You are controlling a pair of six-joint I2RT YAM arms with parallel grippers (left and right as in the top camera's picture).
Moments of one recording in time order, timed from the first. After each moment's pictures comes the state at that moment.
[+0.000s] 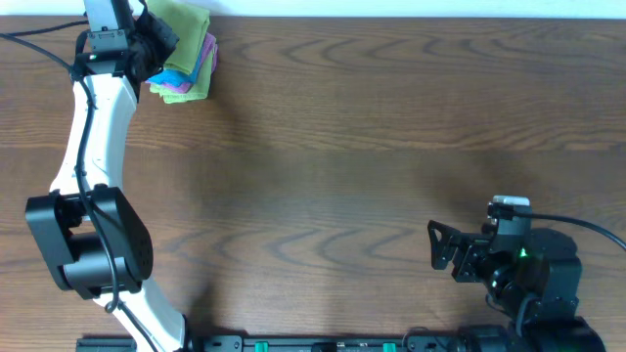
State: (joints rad) left arm 0.12 1.93 1.68 -0.45 0.19 -0.74; right arm 0.06 0.49 0.70 -0.92 -0.19 0.27
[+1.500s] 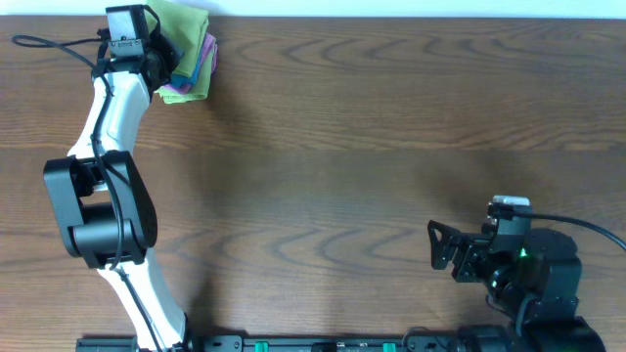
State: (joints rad) left arm 0.12 2.11 1.68 -0.37 0.08 -0.74; right arm 0.06 0.49 0.70 -0.92 -0.19 0.27
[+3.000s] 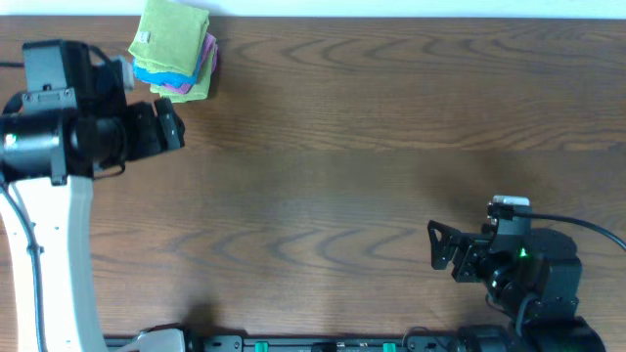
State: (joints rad) left arm 0.12 1.39 1.70 -1.40 0.20 -0.15; right arm 0.06 0.49 0.70 -0.92 -0.19 0.27
